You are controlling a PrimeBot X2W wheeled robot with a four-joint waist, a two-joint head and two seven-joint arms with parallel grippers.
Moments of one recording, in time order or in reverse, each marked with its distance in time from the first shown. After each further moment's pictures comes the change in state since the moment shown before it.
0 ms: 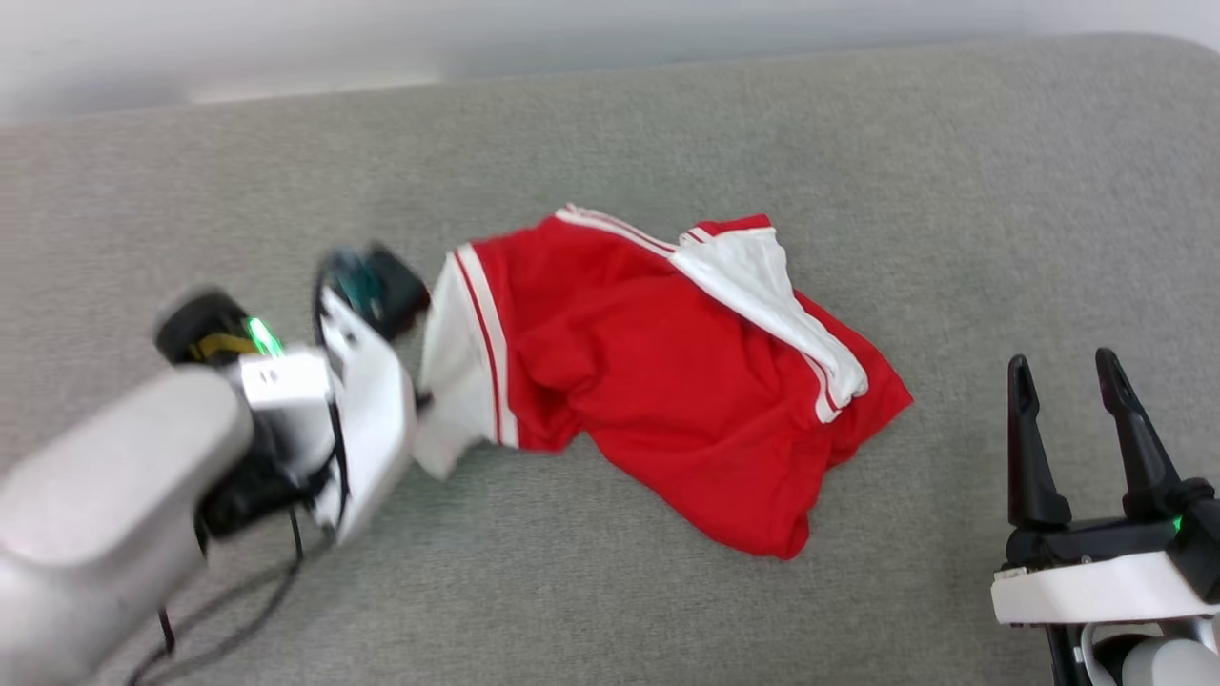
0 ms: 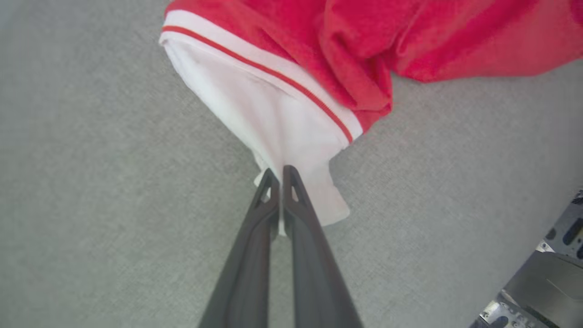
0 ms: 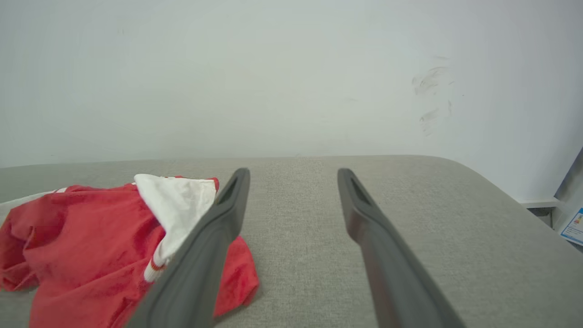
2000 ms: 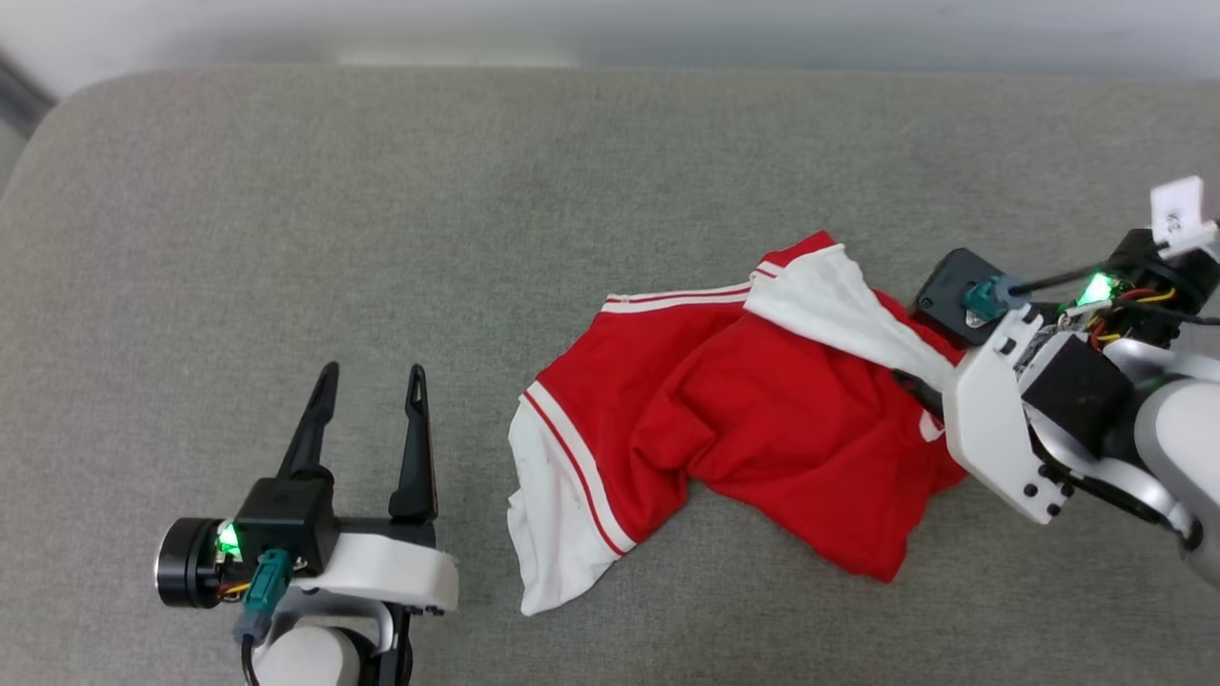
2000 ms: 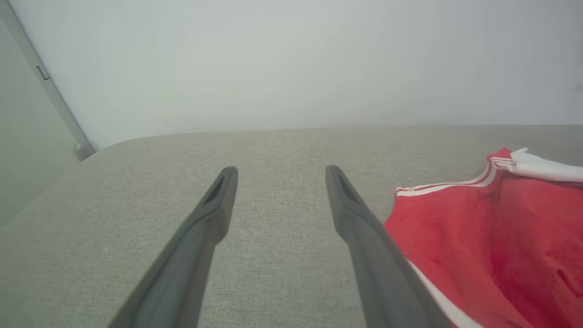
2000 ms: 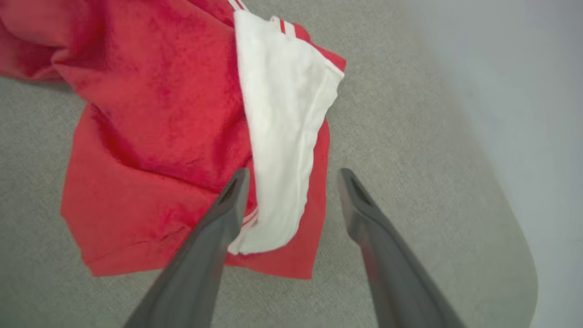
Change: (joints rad) left arm 0.790 -0.500 0.755 -0.129 0.638 0.419 -0.856; right arm -0.737 -0.698 0.932 0.015 0.447 0.000 0.961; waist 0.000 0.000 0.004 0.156
